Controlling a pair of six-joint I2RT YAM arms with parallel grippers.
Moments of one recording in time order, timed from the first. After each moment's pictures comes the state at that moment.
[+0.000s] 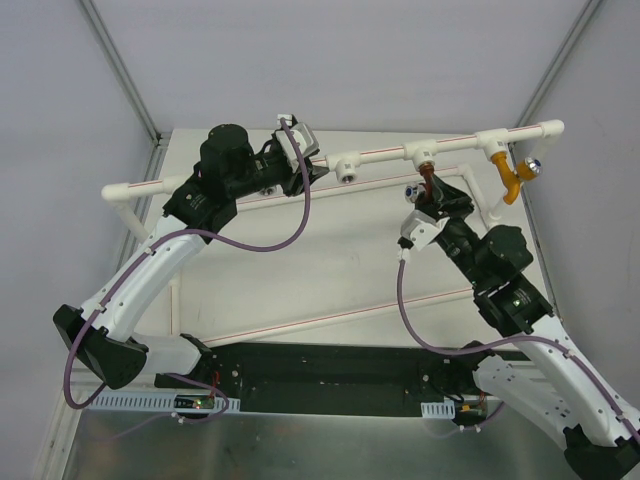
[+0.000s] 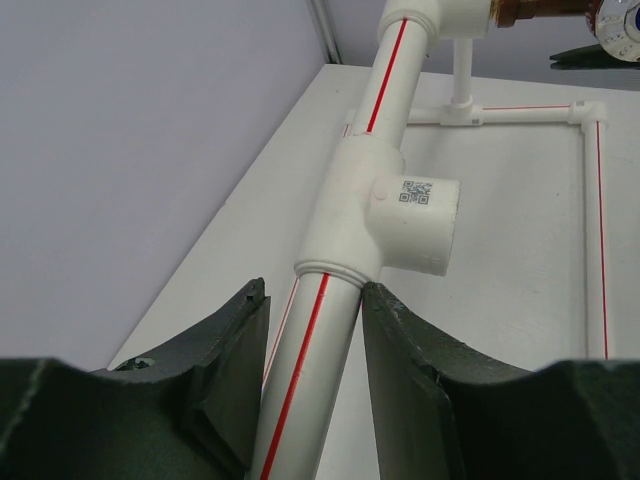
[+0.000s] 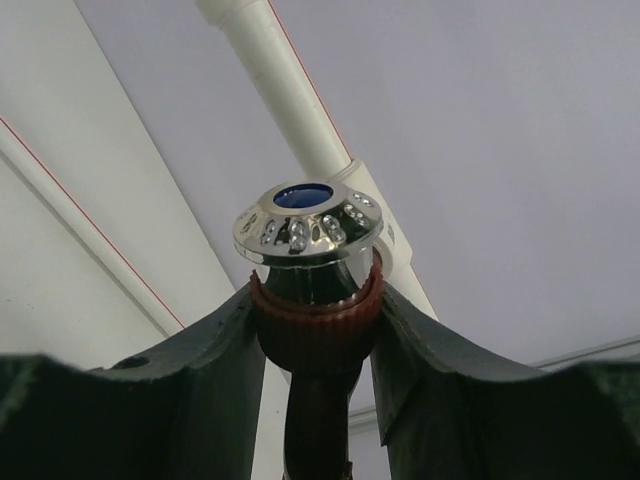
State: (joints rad) left arm -0.59 1.30 1.42 -0.33 0.44 0.33; right arm 0.62 0.69 0.82 -0.05 0.00 -1.06
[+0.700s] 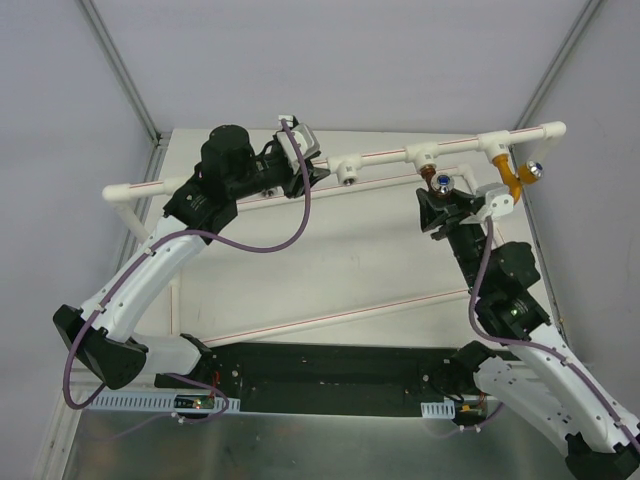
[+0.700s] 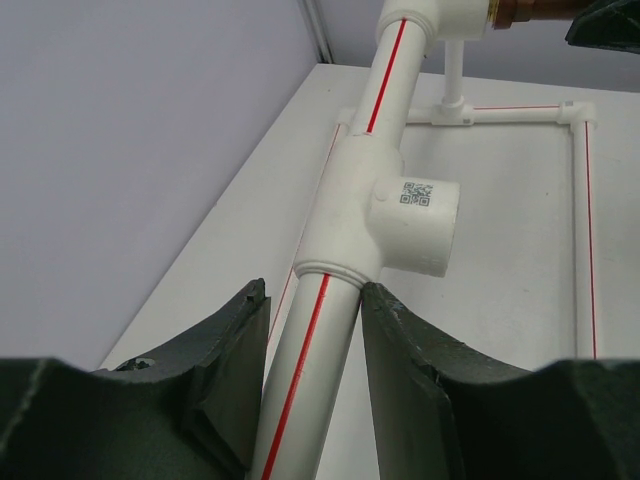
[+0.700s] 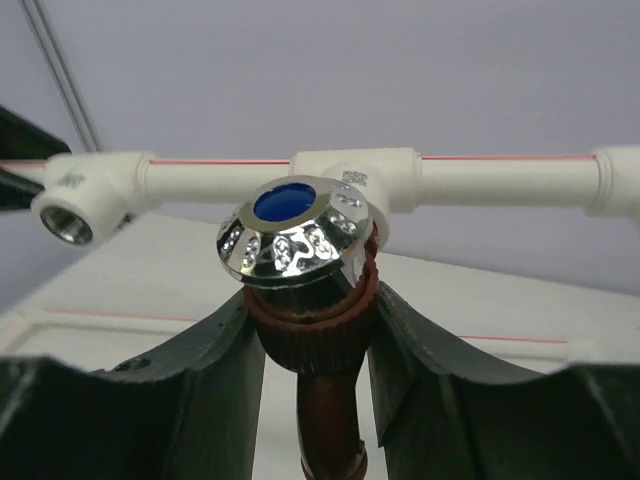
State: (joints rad) left arm -0.59 1.30 1.42 -0.34 0.44 0.33; right arm 0.62 0.64 0.75 0.12 0.22 -0.11
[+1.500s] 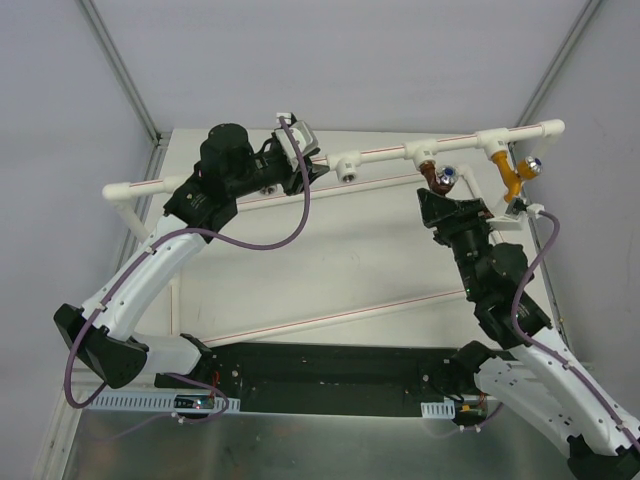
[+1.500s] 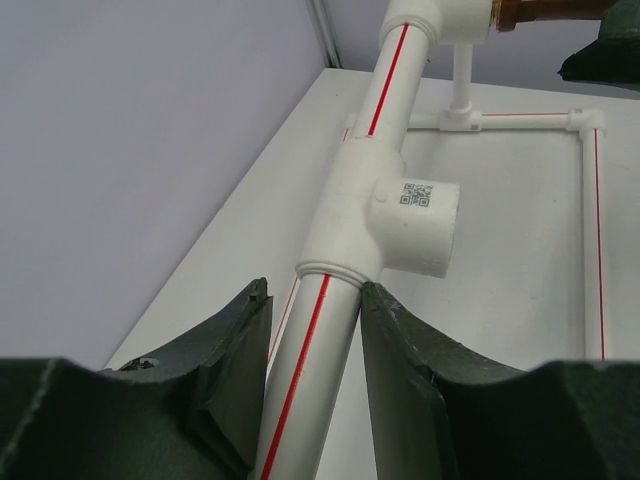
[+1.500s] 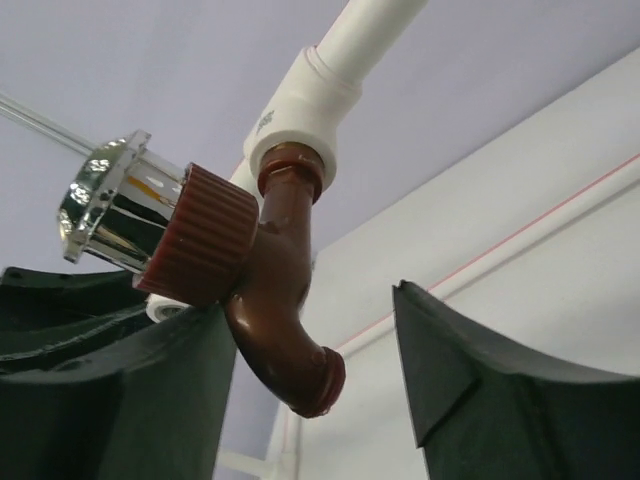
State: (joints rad) left arm -0.59 1.31 1.42 -0.32 0.44 0.32; right arm 0.64 0.59 0.68 0.07 0.43 0.96
